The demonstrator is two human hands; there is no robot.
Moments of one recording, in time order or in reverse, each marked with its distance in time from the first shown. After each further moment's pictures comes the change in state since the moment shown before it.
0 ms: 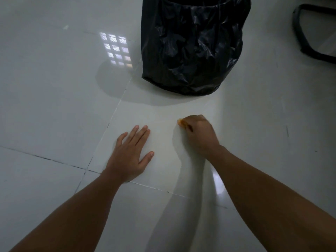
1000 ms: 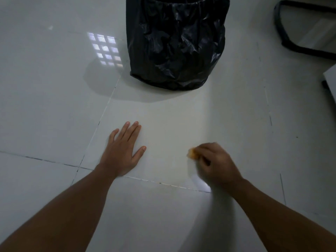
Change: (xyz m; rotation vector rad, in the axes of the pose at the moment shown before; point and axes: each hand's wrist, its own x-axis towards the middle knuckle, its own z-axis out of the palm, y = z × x) left_hand 0.001 0.001 0.000 0.065 -0.019 0.002; right_hand -0.130 0.027 -0.035 0.057 0.029 -0.073
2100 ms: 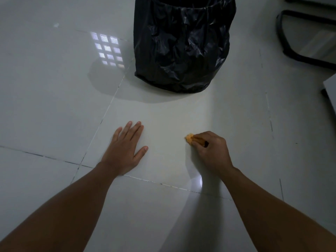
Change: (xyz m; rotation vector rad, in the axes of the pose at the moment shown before) left_hand 0.002 0.000 -0.002 -0.043 -0.040 0.008; right_hand 0.047 -0.007 0.007 0.126 0.100 0.258
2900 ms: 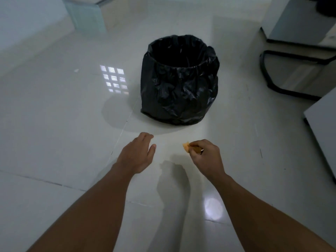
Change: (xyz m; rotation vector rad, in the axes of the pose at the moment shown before) left_hand 0.048 0.041 -0.110 -0.264 0.077 -0.118; right_hand 0.047 -0.063 -0.032 0.097 0.096 0.047
